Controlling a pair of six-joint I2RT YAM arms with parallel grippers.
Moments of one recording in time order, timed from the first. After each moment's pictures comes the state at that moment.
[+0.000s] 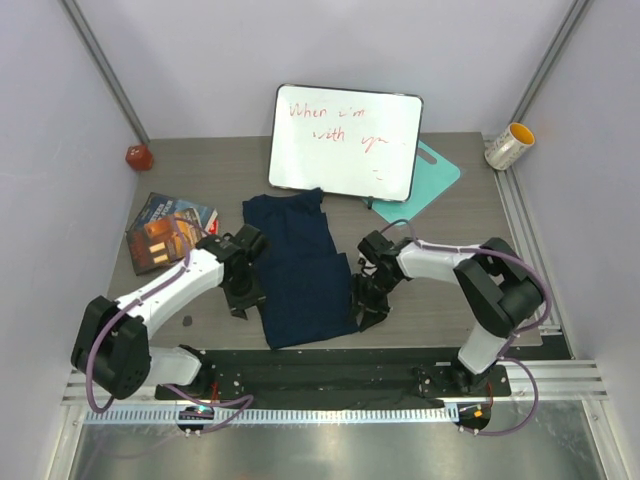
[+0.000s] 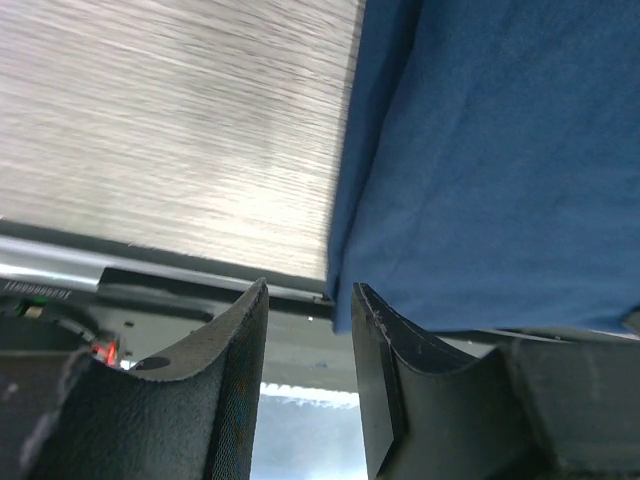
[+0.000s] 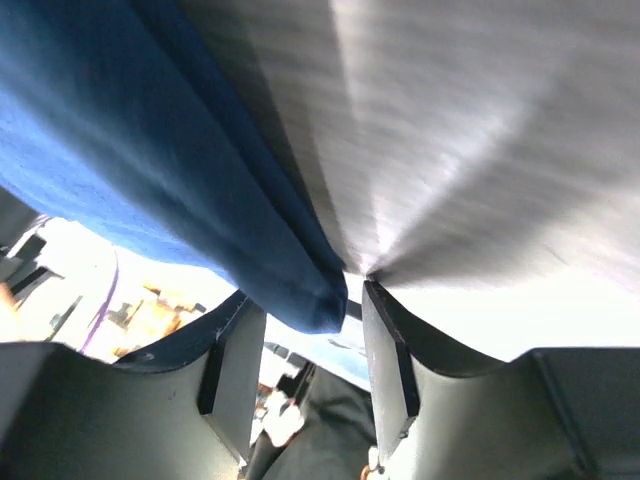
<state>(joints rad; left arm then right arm) -0.52 1.32 0.89 -1.05 -0.02 -0.90 0.65 1.72 0.87 -0.59 -0.56 0.76</state>
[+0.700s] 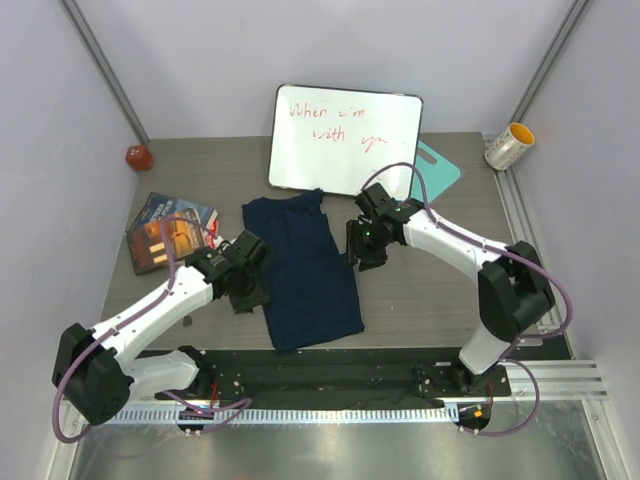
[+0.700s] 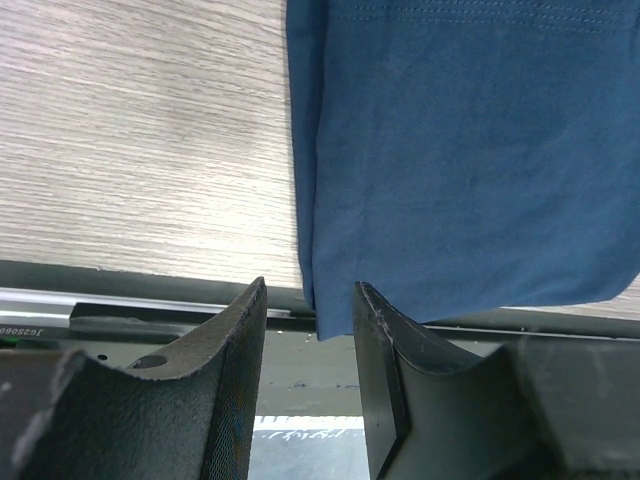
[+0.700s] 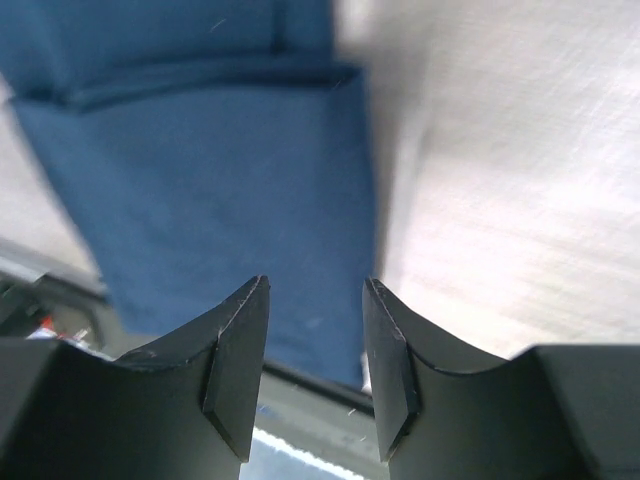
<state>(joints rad) -0.65 1.15 0.85 -0.97 -0.10 -0.95 0.60 1.63 1.20 -0.71 -0.21 0.58</state>
